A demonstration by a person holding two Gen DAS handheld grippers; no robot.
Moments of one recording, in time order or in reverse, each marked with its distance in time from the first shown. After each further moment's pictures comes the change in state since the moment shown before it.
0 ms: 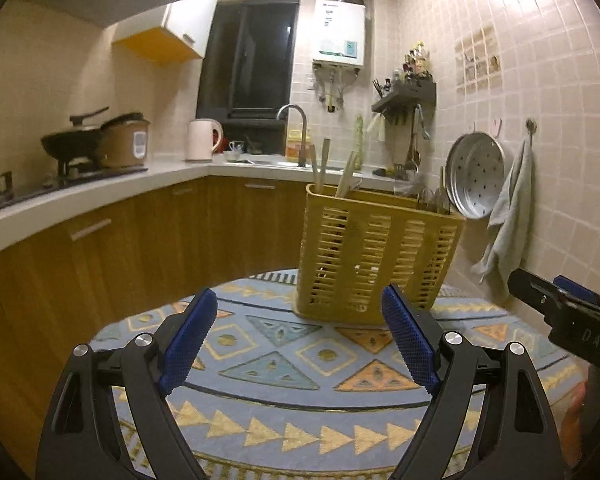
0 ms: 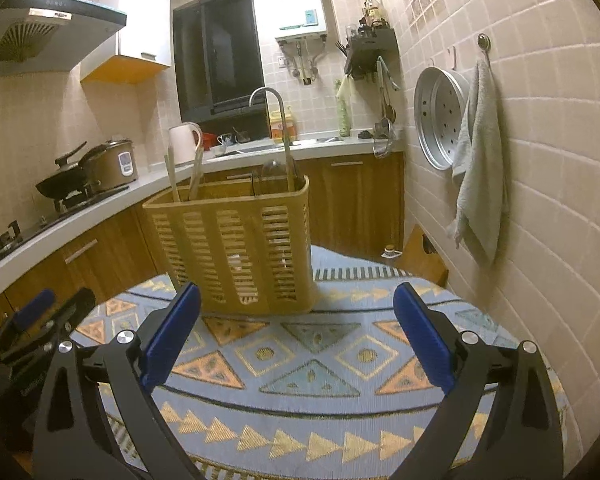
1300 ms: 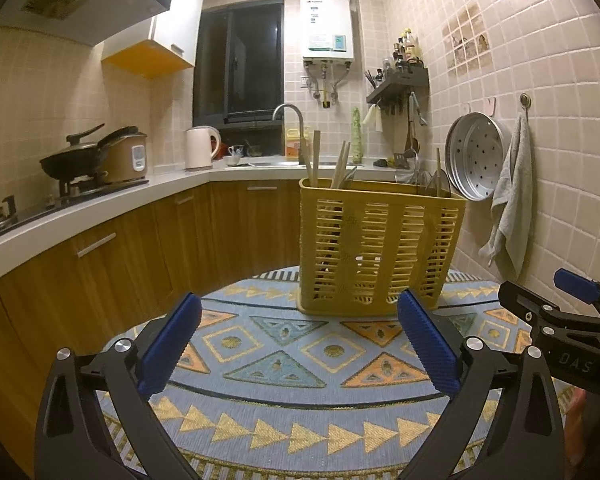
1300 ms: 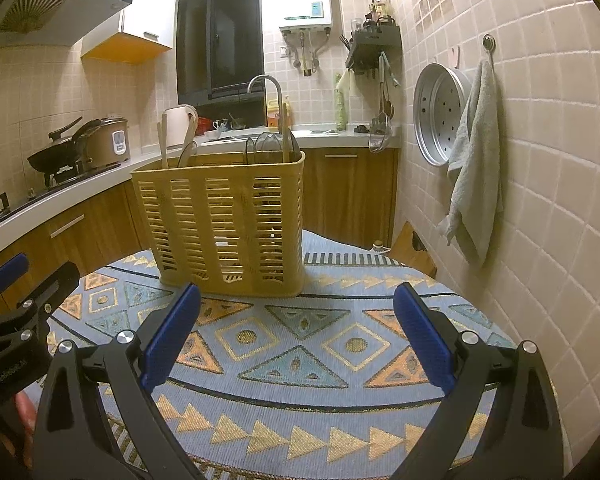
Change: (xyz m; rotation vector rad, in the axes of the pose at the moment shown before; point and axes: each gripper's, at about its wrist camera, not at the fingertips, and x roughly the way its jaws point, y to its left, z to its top) left arm 0.000 -0.008 -0.001 0.069 0.001 0.021; right arm 0.012 0.002 -0.013 -0.058 0.025 -0.041
